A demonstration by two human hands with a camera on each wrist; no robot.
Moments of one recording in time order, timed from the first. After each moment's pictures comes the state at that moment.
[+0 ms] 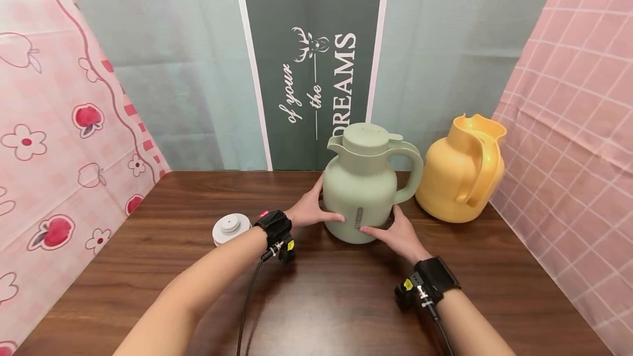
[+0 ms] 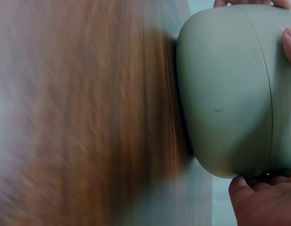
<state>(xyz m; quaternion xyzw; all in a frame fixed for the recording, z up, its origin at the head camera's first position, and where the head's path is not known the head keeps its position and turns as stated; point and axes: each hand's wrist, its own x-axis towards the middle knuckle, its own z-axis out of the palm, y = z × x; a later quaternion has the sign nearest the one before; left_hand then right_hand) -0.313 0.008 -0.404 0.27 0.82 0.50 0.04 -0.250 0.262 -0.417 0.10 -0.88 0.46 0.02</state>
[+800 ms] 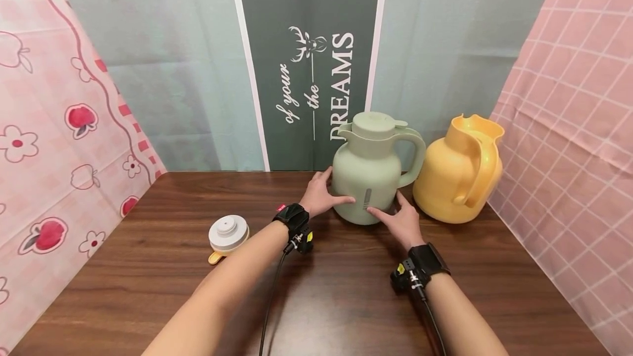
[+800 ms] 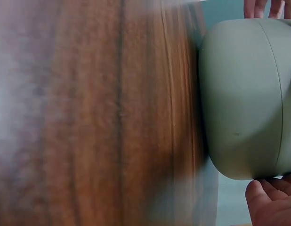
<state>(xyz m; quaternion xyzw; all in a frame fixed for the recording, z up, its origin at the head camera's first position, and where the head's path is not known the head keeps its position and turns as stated) -0.338 0.045 -0.399 0.18 0.89 0.42 -0.08 -0.277 0.270 -0.416 0.02 -0.87 0.48 0.07</state>
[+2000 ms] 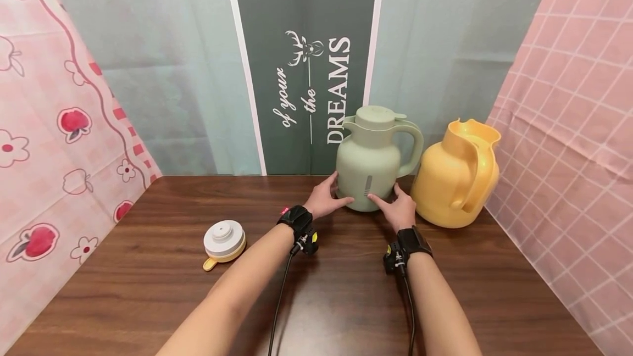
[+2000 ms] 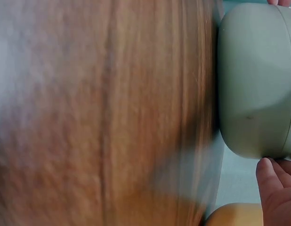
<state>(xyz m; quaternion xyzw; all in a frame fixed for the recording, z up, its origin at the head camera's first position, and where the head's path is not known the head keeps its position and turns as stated) -0.353 0.059 -0.406 0.20 0.87 0.46 -0.01 -0.323 0.272 -0.421 -0.01 -0.89 0.42 0.19</state>
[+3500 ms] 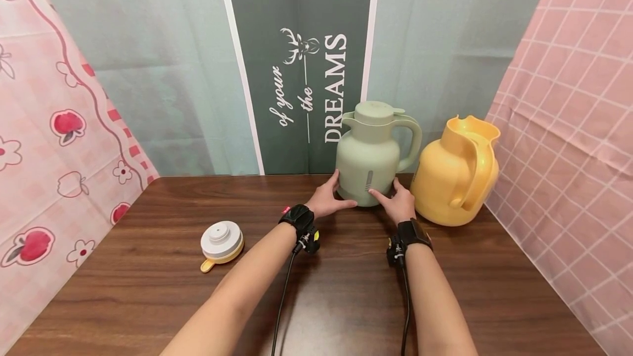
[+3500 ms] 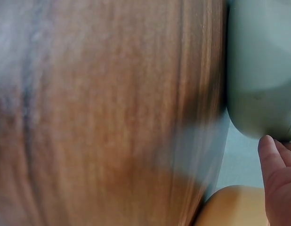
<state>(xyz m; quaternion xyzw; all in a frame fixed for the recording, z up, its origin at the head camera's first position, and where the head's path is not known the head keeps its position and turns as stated) -0.357 0.066 -0.409 0.19 0.87 0.46 0.04 -0.345 0.284 -0.430 0.03 -0.89 0.41 0.18</state>
